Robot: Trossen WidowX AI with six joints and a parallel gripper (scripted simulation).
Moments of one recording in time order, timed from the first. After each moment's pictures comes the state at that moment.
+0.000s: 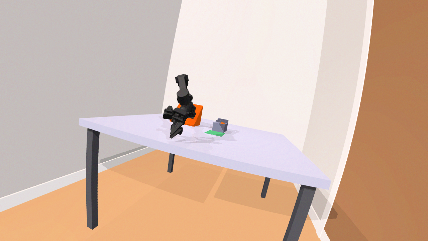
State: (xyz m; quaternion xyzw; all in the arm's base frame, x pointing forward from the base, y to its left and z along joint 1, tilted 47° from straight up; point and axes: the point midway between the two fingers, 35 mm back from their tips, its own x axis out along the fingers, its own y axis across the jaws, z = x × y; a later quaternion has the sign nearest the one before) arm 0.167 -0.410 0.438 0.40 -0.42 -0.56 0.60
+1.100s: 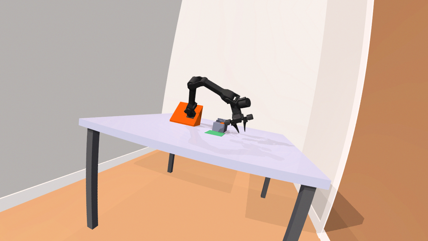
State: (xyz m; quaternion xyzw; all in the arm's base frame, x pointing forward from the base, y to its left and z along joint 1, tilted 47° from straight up) arm 0.432 -0.118 0.157 0.33 0.26 -0.46 0.78
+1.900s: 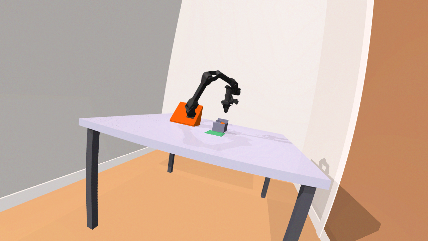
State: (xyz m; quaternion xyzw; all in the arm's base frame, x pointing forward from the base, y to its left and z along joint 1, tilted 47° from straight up) arm 0.262 0.143 0.011 -0.25 0.64 -0.26 0.68
